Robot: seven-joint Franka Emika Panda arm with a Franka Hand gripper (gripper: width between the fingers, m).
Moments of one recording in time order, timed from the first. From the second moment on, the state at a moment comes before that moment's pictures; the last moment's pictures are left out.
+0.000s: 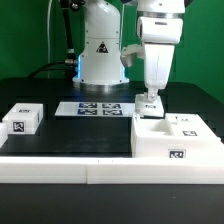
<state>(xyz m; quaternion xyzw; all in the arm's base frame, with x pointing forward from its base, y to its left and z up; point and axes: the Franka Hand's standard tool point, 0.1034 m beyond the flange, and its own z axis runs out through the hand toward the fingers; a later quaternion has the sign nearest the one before) 0.434 0.079 0.061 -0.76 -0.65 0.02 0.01</state>
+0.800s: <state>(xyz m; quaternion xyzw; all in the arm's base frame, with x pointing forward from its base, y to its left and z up) 0.450 0.080 0.062 -0.77 -0.64 0.01 0.01</state>
